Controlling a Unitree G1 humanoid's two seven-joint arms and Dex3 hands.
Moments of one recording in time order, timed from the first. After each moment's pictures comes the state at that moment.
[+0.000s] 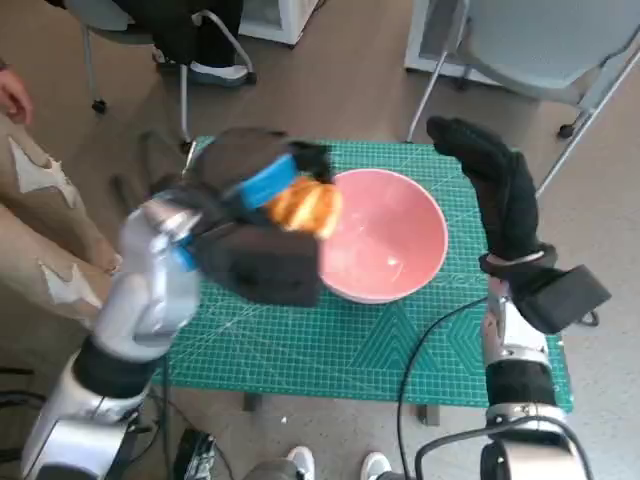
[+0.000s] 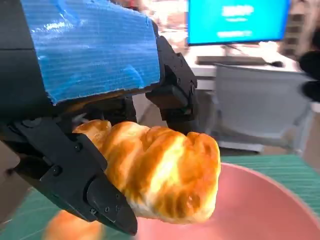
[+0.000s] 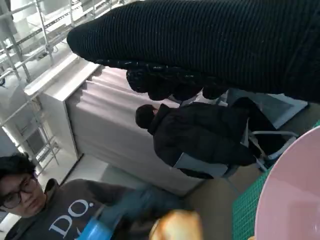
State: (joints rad) left arm -0.91 0.40 -0.38 0.09 0.74 0.22 -0.52; right arm -0.72 -0.16 -0.15 0.79 0.19 -0.81 0.42
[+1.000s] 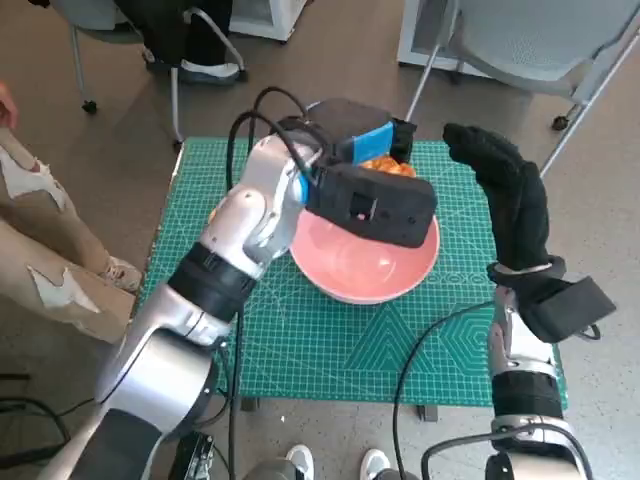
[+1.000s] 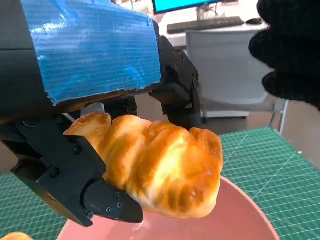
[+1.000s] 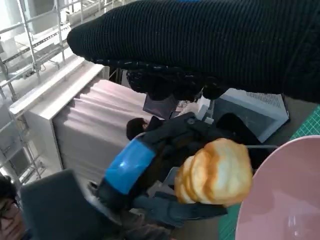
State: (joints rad) left arm -1.27 0.17 -0.49 0.82 0.74 0.07 -0.40; right arm -0.68 -0.18 -0.15 0.74 0.17 -0.80 0.35
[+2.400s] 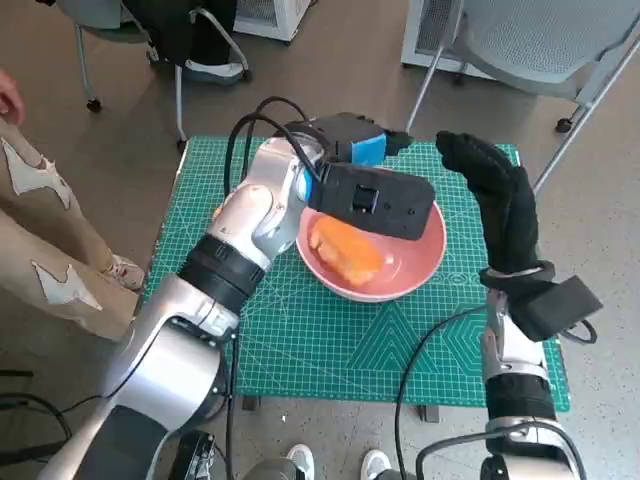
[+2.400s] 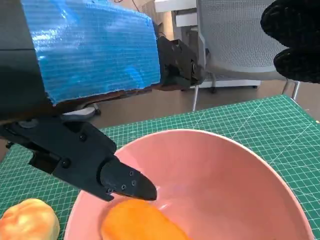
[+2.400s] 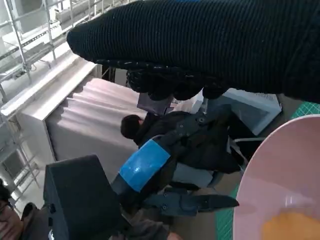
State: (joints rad) left arm -1.30 0.16 -0.52 0.93 0.67 0.06 -0.46; right arm -0.68 -0.16 -0.15 0.78 0.16 -0.79 0.34
